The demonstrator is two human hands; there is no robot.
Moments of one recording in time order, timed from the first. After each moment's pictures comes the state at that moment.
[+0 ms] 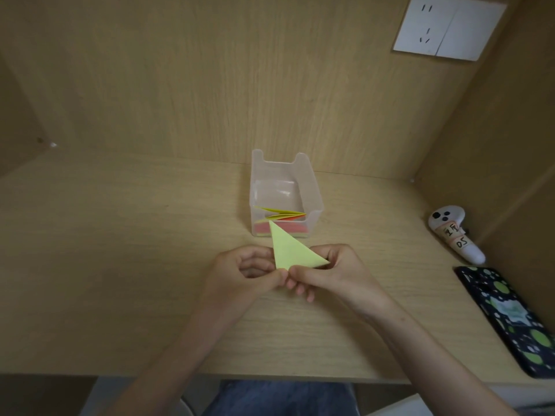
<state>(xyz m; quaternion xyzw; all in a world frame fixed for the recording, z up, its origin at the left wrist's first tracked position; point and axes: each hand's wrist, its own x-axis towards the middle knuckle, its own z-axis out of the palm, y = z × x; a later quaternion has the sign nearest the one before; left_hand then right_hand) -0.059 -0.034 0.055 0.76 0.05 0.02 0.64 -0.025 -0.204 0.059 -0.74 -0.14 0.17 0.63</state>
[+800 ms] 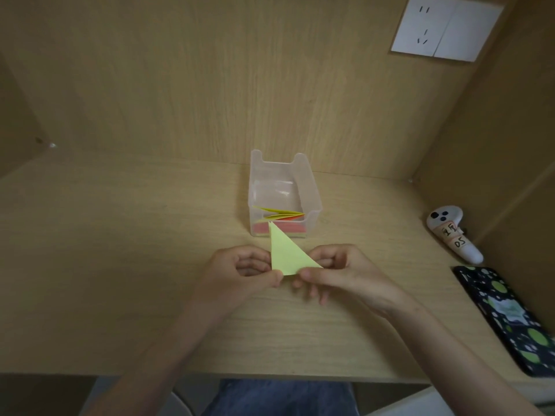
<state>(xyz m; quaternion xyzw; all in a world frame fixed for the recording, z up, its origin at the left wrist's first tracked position) -0.055 -0.028 0.057 0.79 0.03 -0.02 0.62 -0.016 -0.226 0.063 -0.76 -0.16 0.23 0.59</state>
